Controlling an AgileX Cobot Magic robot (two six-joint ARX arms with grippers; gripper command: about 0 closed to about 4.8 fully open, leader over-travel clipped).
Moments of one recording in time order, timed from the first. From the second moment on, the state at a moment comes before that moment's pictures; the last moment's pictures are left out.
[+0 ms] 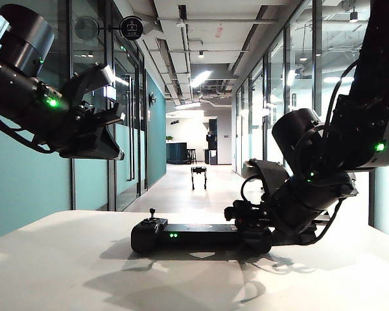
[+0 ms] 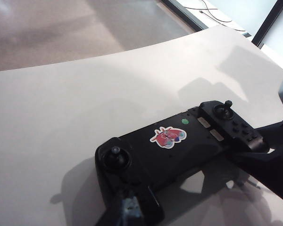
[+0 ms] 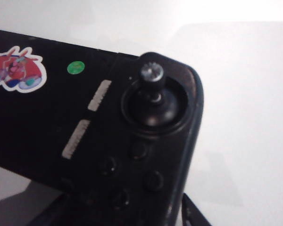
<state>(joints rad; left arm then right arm) -0.32 1.58 0.71 0.45 0.27 -0.01 0.43 2.10 0.90 0.56 -0.02 0.17</state>
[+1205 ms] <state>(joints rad) -0.32 1.58 0.71 0.45 0.27 -0.01 0.43 2.10 0.90 0.59 -0.03 0.02</state>
